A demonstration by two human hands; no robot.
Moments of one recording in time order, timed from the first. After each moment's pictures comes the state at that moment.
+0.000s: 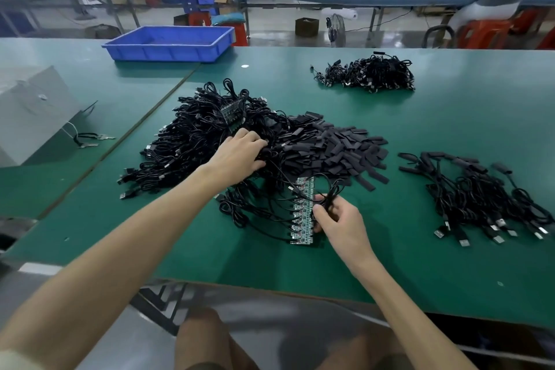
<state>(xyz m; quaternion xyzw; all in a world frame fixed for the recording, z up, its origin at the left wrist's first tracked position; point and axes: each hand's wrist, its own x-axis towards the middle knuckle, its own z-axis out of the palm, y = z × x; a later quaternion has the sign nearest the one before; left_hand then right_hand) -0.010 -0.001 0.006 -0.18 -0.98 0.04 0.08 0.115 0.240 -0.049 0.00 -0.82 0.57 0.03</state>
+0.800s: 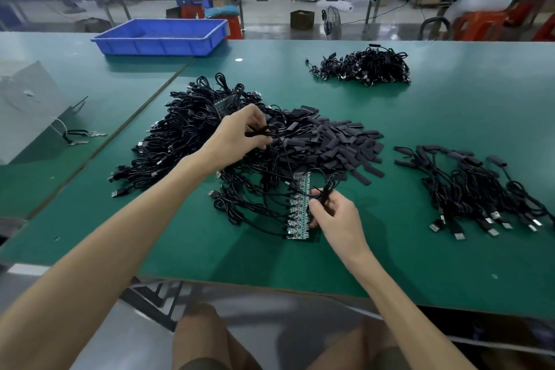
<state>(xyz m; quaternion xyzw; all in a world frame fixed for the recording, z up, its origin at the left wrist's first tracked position) -0.006 0.004 0.029 -0.17 -0.89 -0.41 0.08 0.112 0.240 -0.057 0.00 -0.81 0.58 0.04</state>
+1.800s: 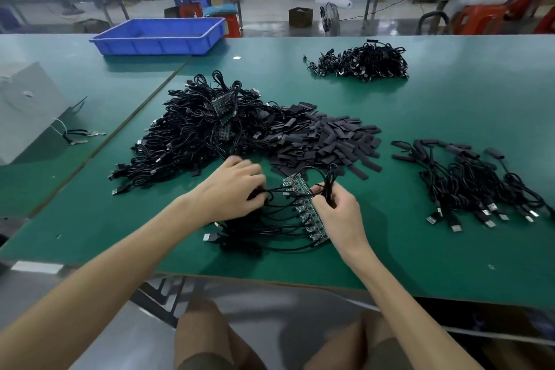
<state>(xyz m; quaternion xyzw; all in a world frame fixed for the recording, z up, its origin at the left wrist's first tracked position) 0.065 0.004 -0.014 -0.33 -0.94 0.04 0.10 0.113 0.244 -0.059 0.00 -0.77 0.63 0.07</state>
